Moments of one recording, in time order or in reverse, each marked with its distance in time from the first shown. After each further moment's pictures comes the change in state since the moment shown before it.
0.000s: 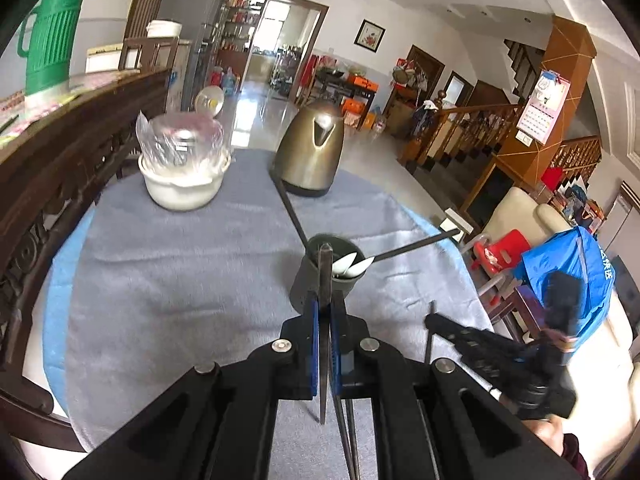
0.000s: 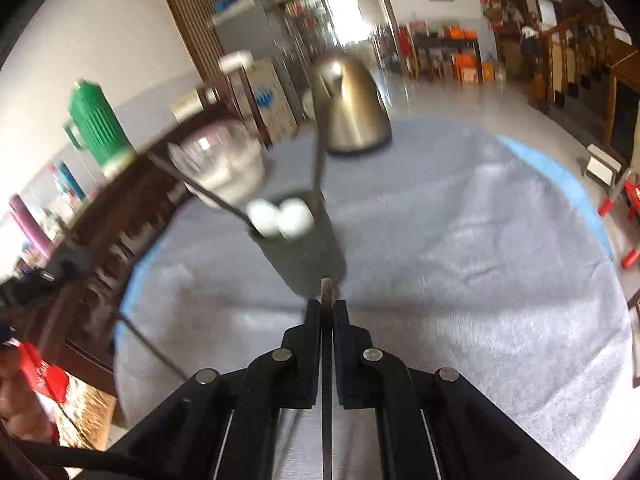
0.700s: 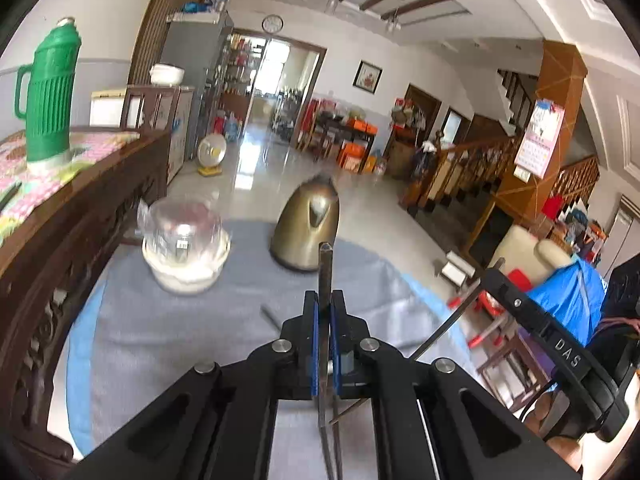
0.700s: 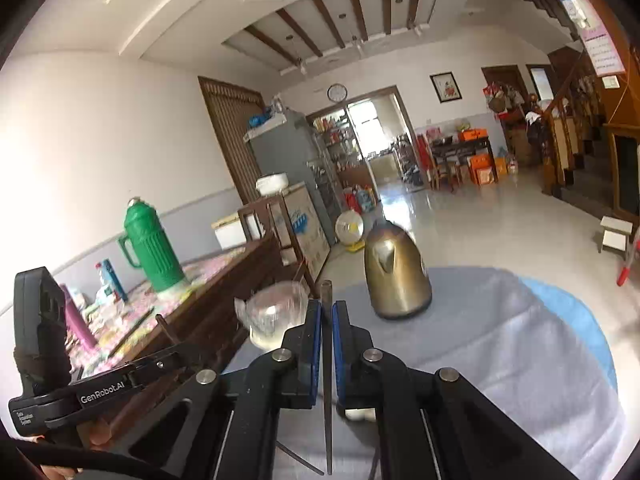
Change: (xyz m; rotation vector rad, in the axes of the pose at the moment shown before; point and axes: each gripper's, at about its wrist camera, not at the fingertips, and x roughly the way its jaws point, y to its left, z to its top) left arm -0.029 -0.021 0.095 0.013 -0.180 0.015; right arm -0.090 0.070 0.107 -0.006 -0.435 0.088
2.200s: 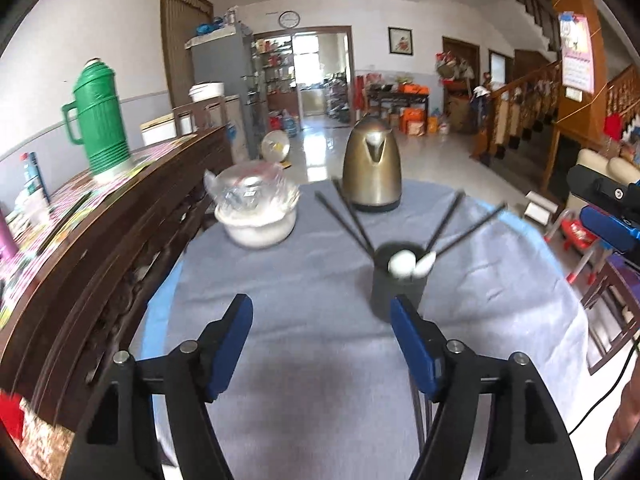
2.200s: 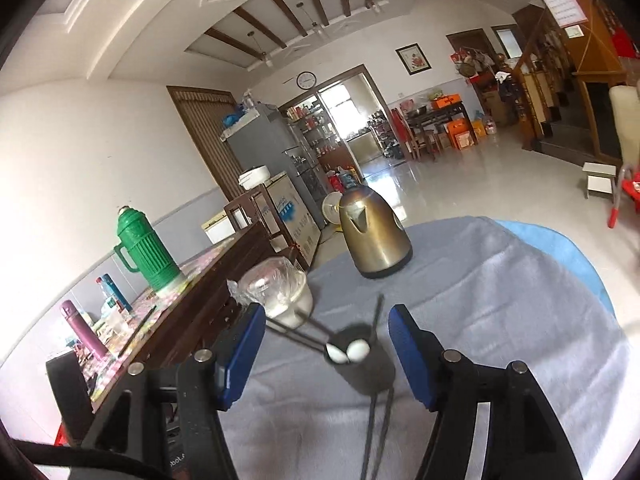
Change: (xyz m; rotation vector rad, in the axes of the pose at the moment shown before) left arm -0.012 -0.031 -0.126 0.217 0.085 0.377; right arm -0.046 -0.039 -0.066 0.150 0.071 -0.024
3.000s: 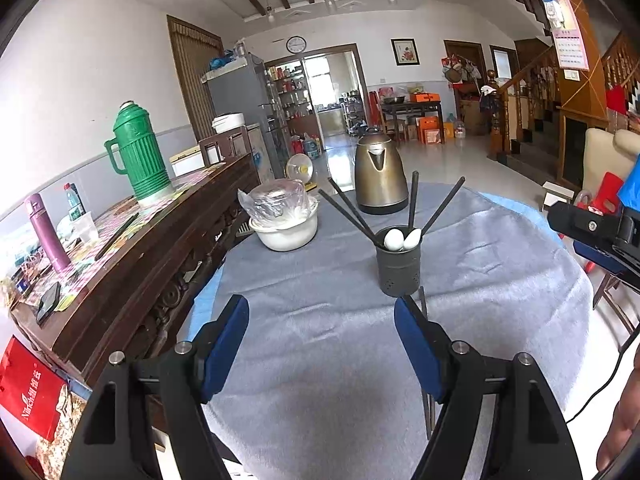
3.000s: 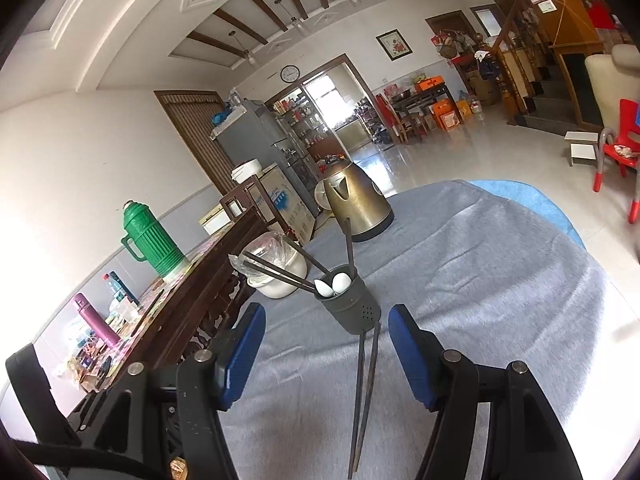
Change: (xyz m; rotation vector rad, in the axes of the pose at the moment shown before) left arm -0.092 -0.029 -0.045 0.073 -0.087 0.120; right arm -0.075 -0.022 -0.057 0.082 0.030 -0.007
